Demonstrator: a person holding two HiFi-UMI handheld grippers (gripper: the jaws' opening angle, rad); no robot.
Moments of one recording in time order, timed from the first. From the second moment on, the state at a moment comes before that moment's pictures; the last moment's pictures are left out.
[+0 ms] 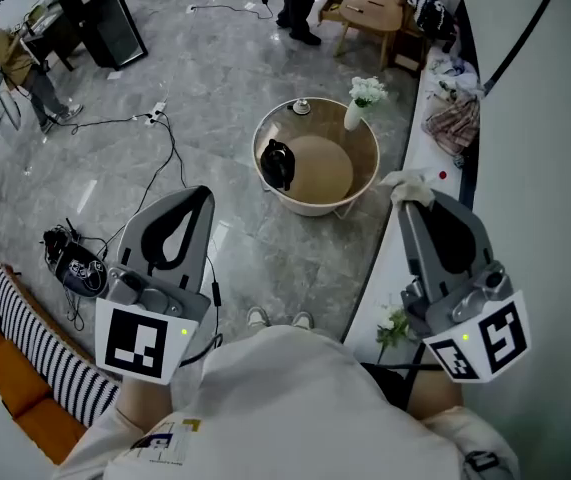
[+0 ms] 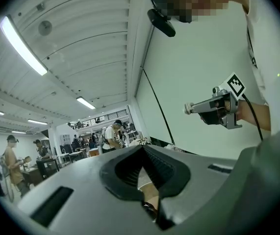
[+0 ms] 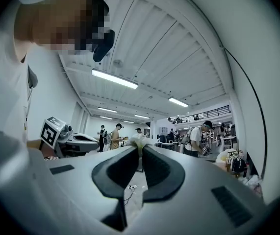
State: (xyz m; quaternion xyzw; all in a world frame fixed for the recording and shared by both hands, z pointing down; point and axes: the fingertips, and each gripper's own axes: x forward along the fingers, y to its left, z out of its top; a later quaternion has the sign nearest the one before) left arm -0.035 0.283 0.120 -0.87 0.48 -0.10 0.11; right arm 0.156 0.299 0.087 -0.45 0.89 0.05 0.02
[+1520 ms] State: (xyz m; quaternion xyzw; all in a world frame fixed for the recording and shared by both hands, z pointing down) left arm 0.036 0.264 0.160 -0.87 0.47 -0.12 0.11; right arm 0.200 0.276 0.145 -0.43 0.90 0.01 -0.01
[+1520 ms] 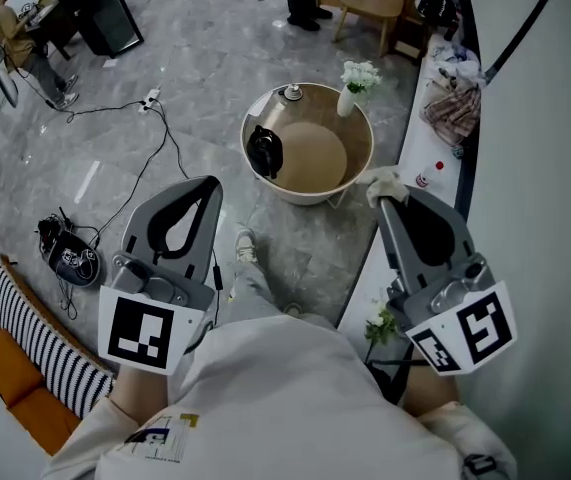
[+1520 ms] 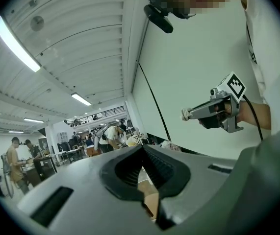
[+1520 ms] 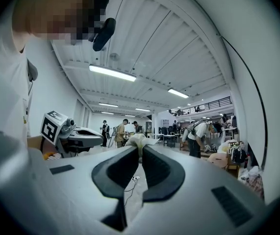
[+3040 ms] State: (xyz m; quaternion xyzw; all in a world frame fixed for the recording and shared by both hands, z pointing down) left arm -0.096 -0.025 0.182 -0.90 0.42 -0.12 0.08; right arm 0.043 -0.008 0.164 -0.45 0.89 0.01 -0.07
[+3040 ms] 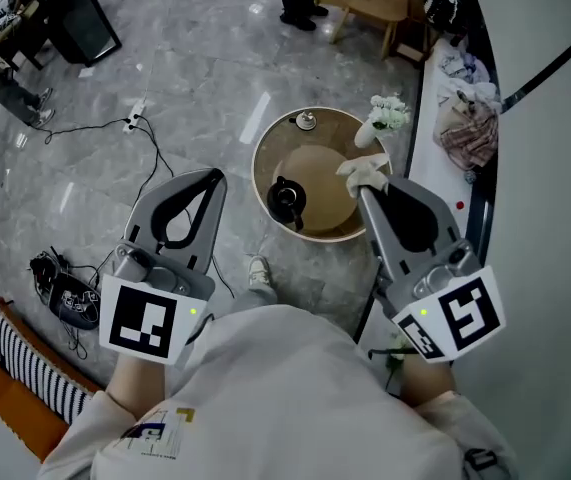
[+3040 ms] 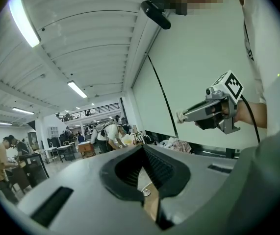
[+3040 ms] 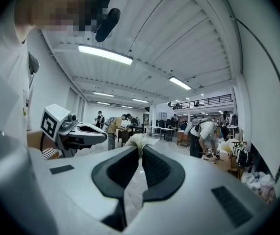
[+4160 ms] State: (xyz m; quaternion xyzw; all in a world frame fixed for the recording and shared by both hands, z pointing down) left arm -0.113 -0.154 0.197 -0.91 0.39 -0.14 0.09; right arm 0.027 -0.138 0.176 -0.47 0.88 -0.01 -0.07
